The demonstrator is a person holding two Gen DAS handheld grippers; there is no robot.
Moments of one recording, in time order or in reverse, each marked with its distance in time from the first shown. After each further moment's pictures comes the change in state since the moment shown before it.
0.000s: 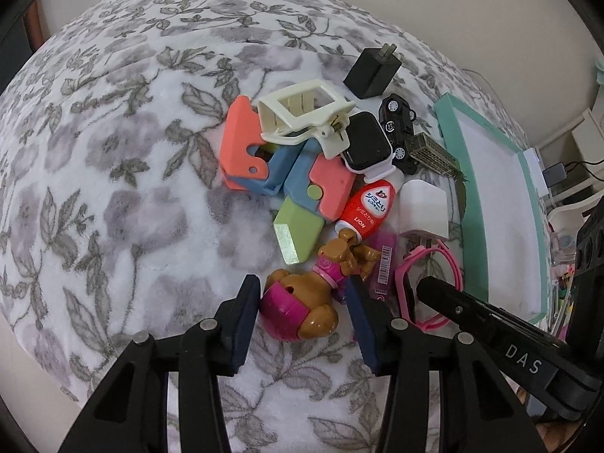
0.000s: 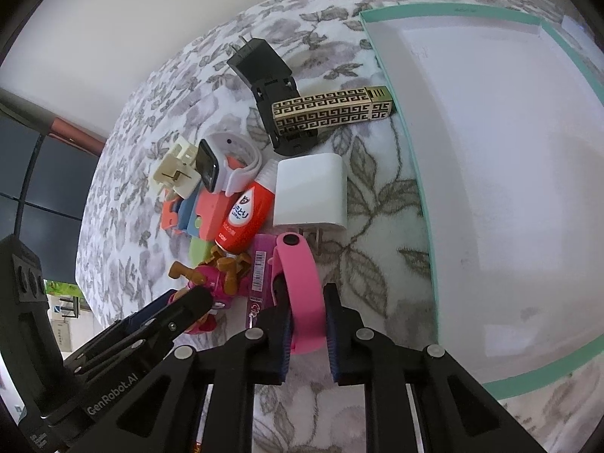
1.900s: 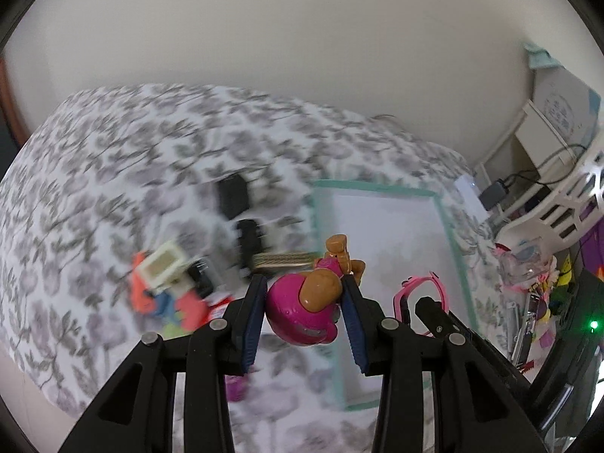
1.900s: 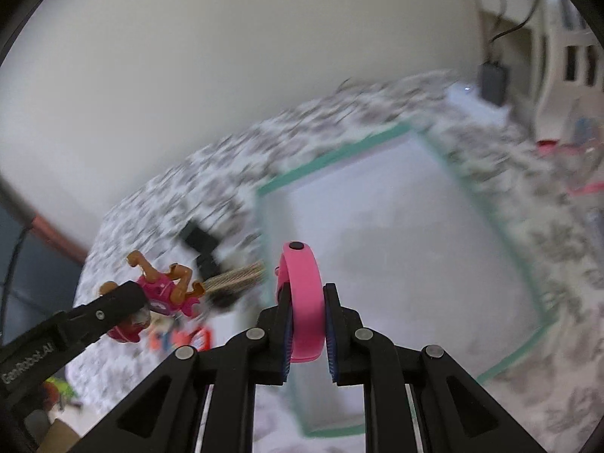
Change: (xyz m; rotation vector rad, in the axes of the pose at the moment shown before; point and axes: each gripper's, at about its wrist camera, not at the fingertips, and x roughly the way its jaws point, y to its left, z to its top) left arm -0.073 -0.150 0.056 0.190 -0.205 -0.040; right arm -0.128 -0.075 0.024 0.180 -0.447 -0.171
